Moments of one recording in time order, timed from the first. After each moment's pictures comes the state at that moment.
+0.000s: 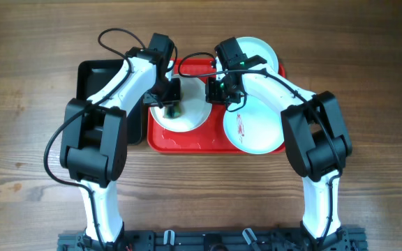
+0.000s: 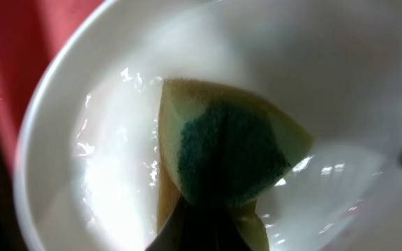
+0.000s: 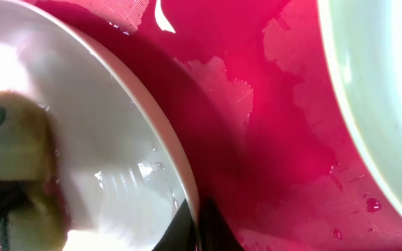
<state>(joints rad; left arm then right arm) -0.29 2.11 1.54 -0.93 0.12 -0.32 0.43 2.19 1.55 -0.64 -0.34 0.45</state>
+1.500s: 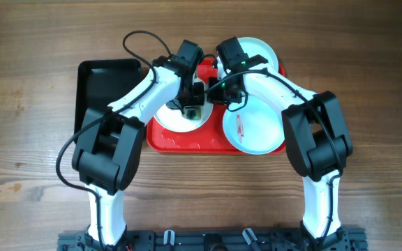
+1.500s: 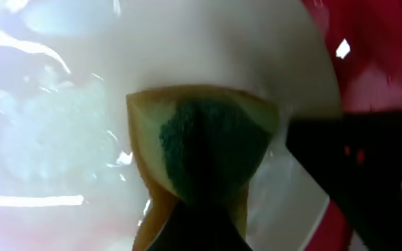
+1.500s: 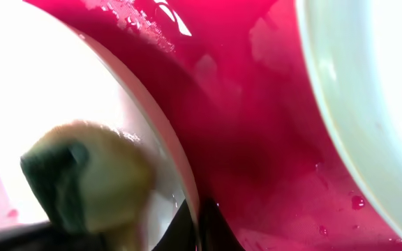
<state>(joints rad) -0.45 2.09 1.51 -0.82 0.15 -0.41 0.43 2.19 1.55 -0.65 -0.36 0.43</state>
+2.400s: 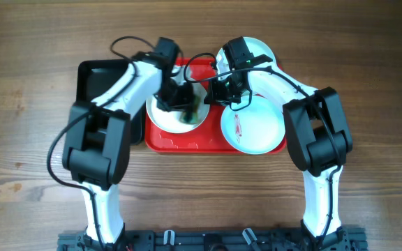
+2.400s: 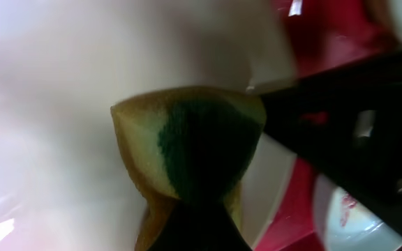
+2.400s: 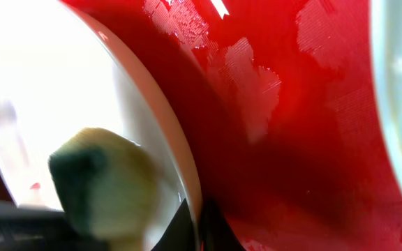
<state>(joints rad) -0.35 2.10 1.50 -0.85 0.40 -0.27 0.39 2.23 1.55 -0.63 -0.55 0.35</state>
